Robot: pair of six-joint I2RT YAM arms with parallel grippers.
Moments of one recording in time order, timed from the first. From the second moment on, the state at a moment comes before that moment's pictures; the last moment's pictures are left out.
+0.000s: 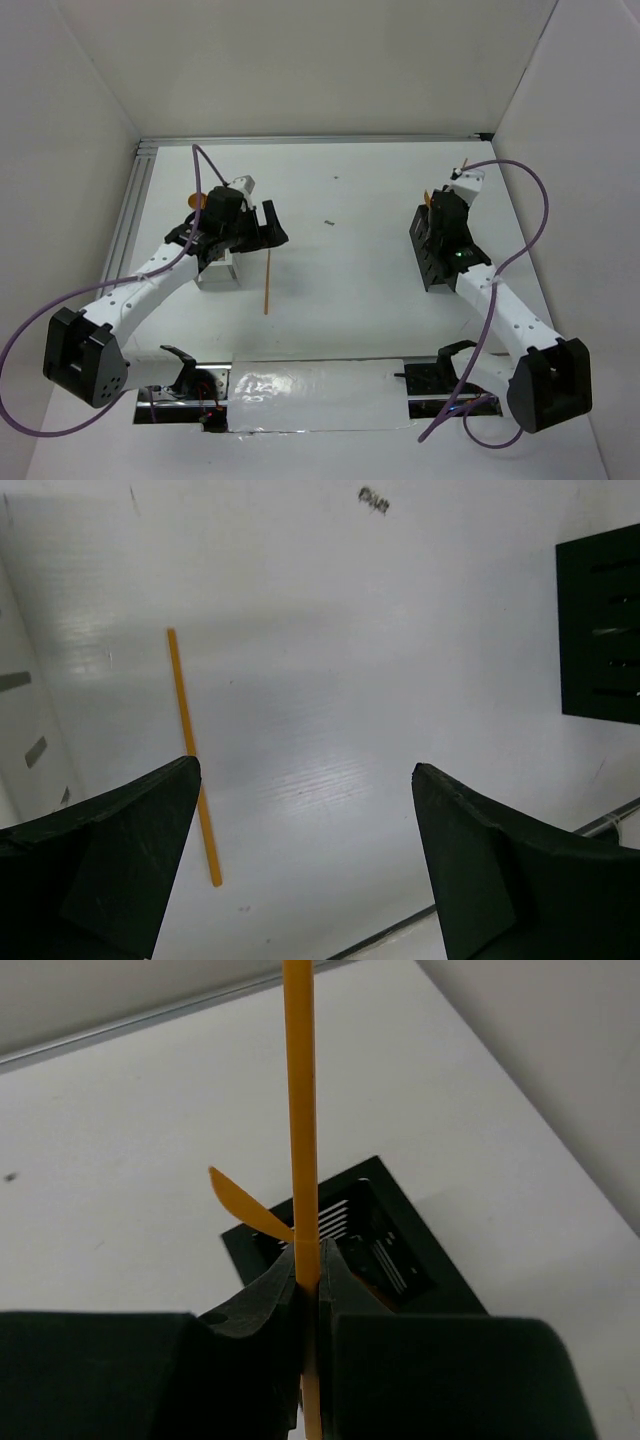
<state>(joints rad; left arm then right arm) -0.44 1.26 0.98 -0.41 0.09 -0.58 0.29 1.07 0.72 0.05 0.65 0.23</state>
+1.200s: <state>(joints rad) -0.49 1.27 0.93 -0.41 0.12 -0.59 0.17 0.82 0.42 0.21 0.58 0.15</state>
